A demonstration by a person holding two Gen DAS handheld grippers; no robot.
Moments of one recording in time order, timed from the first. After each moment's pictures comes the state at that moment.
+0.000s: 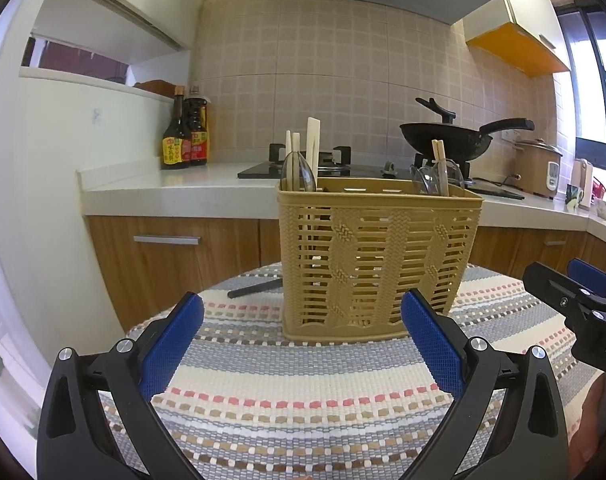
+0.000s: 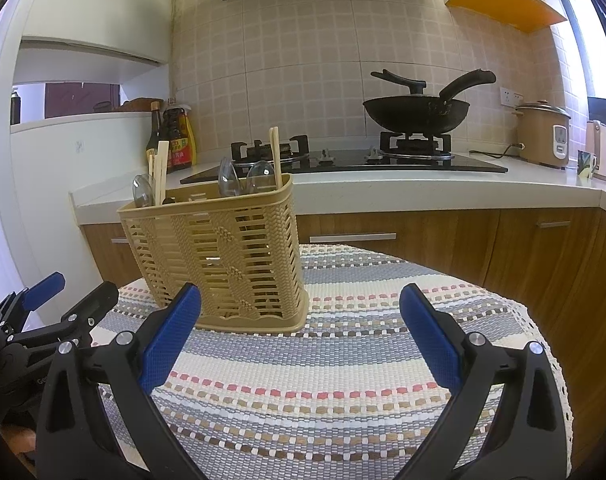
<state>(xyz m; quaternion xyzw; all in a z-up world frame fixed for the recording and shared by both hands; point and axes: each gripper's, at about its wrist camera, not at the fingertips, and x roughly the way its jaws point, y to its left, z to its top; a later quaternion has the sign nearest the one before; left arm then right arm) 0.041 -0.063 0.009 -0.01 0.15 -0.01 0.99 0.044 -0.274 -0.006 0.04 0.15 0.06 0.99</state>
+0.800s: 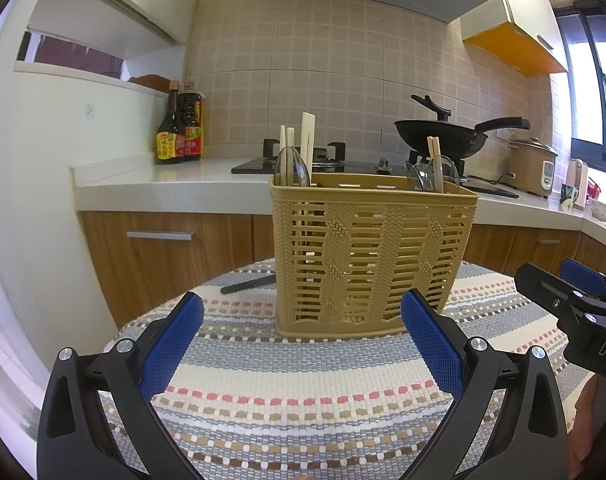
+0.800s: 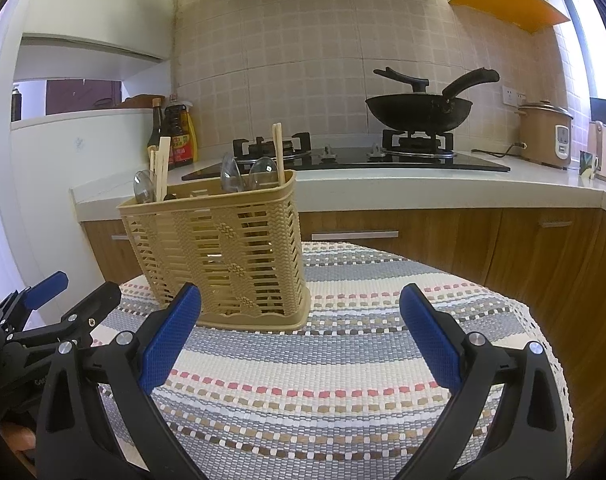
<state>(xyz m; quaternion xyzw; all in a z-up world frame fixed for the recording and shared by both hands) 0.044 -0.064 0.008 -0.02 0.16 -0.02 0.99 0.046 -0.271 -0.008 0.03 0.15 0.07 0.99</state>
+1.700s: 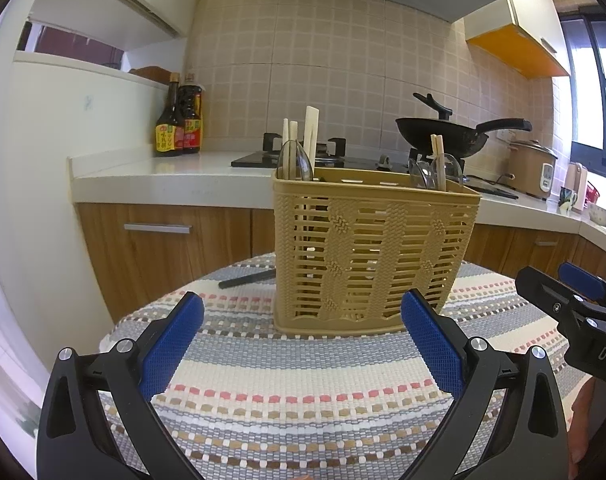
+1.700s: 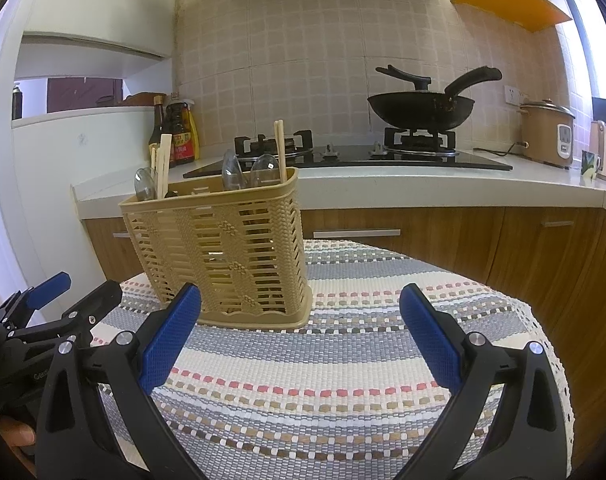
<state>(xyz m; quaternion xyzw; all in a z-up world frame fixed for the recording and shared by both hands) 0.047 -0.060 0.006 -0.03 0.17 -0.02 0.99 0.047 -0.270 -0.008 0.04 0.16 0.07 0.98</state>
